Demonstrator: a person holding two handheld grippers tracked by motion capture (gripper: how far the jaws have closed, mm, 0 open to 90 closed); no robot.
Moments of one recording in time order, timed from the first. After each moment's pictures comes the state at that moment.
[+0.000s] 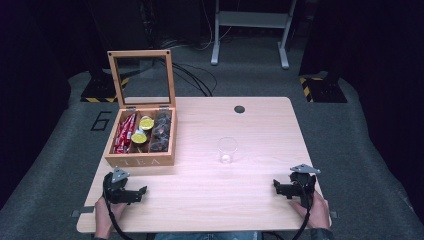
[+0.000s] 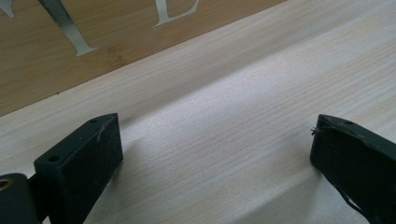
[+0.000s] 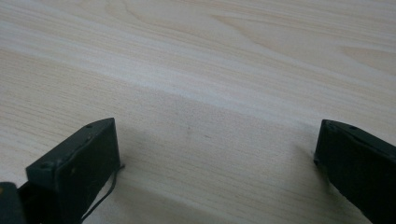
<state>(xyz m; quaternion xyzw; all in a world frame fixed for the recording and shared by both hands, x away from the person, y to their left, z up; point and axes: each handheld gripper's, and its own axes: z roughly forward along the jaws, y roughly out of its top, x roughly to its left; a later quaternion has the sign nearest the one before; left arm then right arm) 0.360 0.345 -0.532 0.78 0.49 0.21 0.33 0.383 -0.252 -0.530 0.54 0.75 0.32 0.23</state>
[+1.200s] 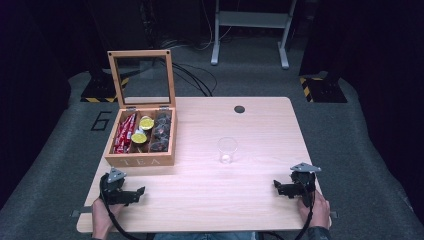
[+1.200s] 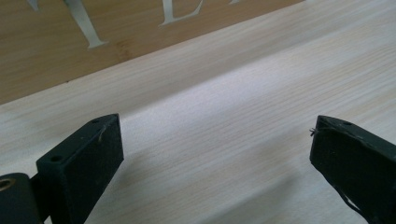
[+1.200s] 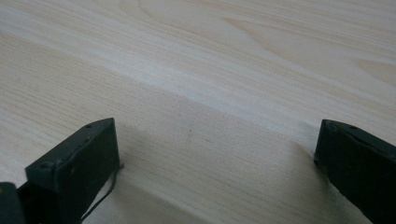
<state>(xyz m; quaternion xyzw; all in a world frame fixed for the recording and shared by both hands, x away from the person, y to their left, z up) 0.353 0.349 -0.522 0.77 0.51 0.20 0.34 0.389 -0.258 -0.530 0.50 0.77 0.33 0.21</state>
